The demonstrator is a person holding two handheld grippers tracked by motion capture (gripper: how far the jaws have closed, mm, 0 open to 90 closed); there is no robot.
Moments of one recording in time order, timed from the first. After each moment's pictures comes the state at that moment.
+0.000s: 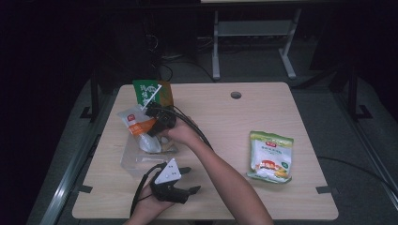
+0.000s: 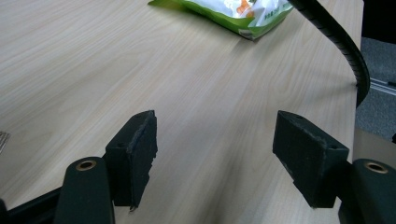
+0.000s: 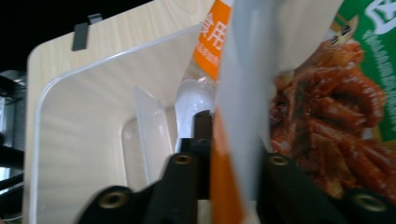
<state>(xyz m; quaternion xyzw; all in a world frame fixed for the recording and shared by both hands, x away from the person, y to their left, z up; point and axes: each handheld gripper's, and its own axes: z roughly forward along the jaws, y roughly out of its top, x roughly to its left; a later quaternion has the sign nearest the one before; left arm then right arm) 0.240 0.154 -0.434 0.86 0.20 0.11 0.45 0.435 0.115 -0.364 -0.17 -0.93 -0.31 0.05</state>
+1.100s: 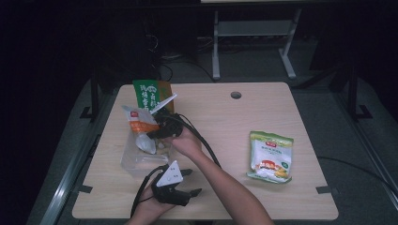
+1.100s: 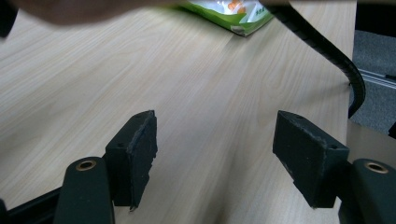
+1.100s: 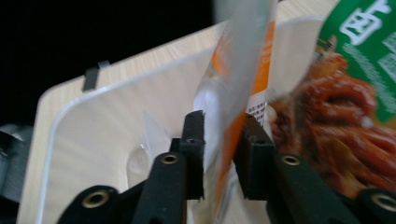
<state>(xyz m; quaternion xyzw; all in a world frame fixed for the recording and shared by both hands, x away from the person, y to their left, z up) 0.236 0.150 -0.436 0.86 0.20 0.10 0.45 0.412 0.090 -0.378 -0.20 -0.89 -0.42 0.02</state>
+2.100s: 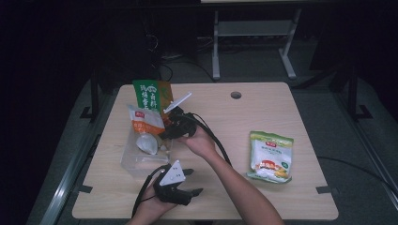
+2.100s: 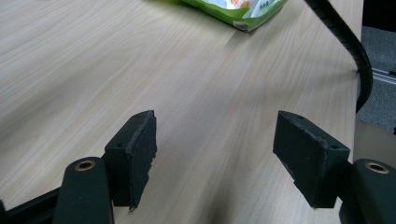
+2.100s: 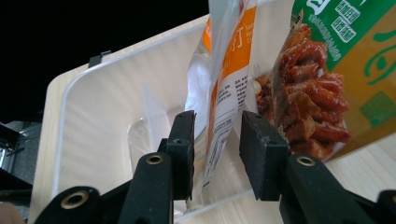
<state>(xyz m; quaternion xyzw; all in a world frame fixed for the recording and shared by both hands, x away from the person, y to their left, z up) 0.239 0.145 -0.439 0.87 0.20 0.10 0.45 0.409 0.050 -0.374 -0.21 -0.88 -0.42 0.03</state>
